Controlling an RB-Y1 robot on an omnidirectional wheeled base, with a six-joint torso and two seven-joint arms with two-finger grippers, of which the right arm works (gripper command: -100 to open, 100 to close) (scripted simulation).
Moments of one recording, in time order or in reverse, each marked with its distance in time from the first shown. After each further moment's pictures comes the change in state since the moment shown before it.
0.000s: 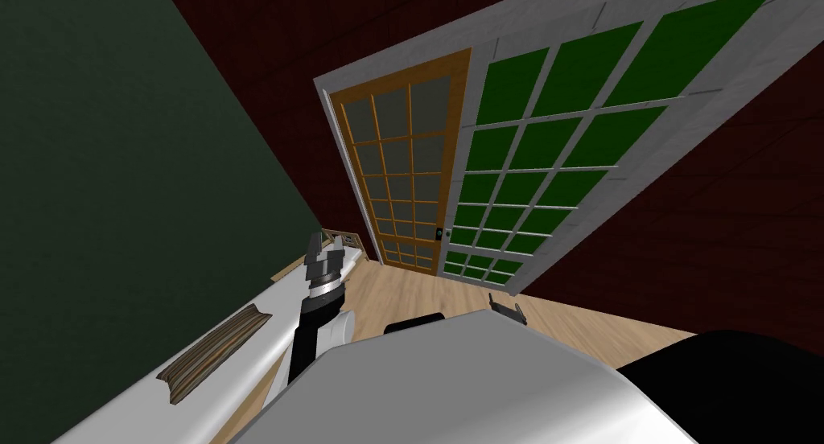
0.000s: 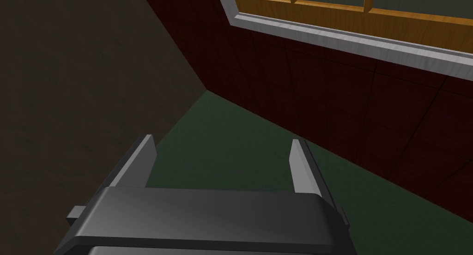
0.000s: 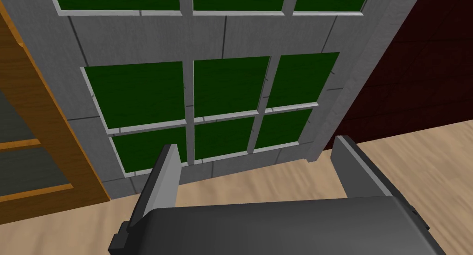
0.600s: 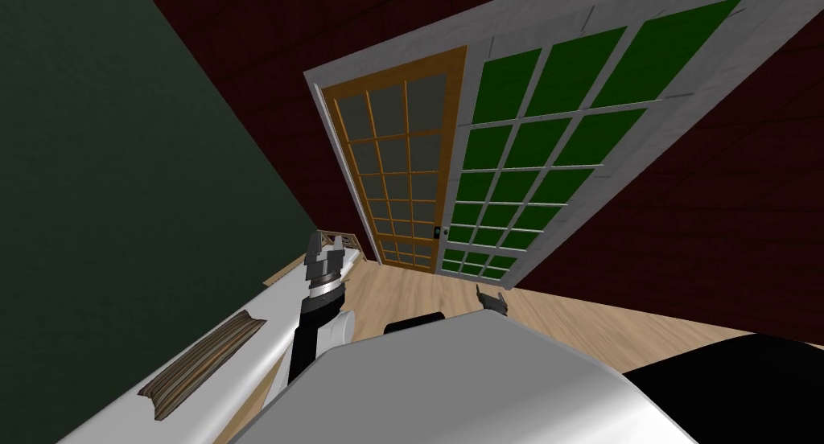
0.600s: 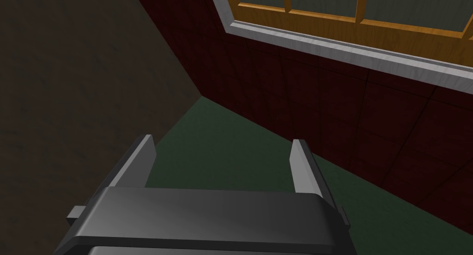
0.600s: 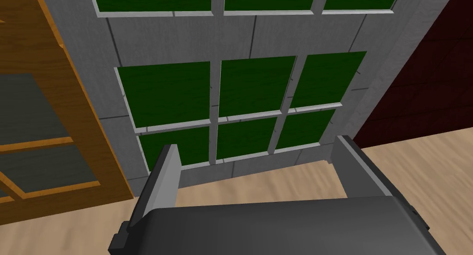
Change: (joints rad) arm -0.107 0.032 0.073 0.050 -0.018 -0.007 0.020
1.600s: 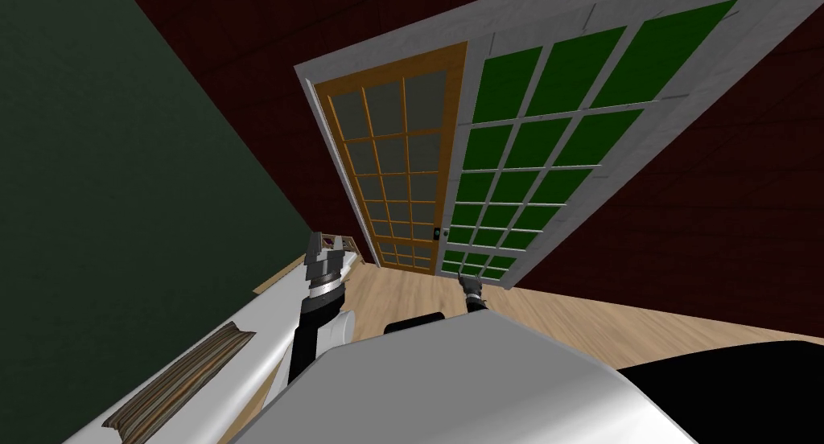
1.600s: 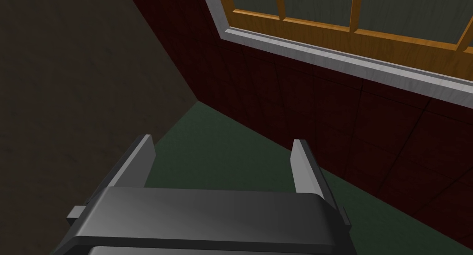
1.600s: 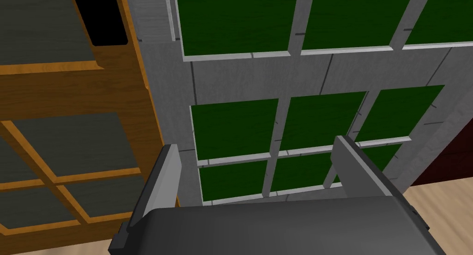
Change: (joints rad) arm -0.148 0.045 0.094 -0.027 -0.028 0.011 0.077
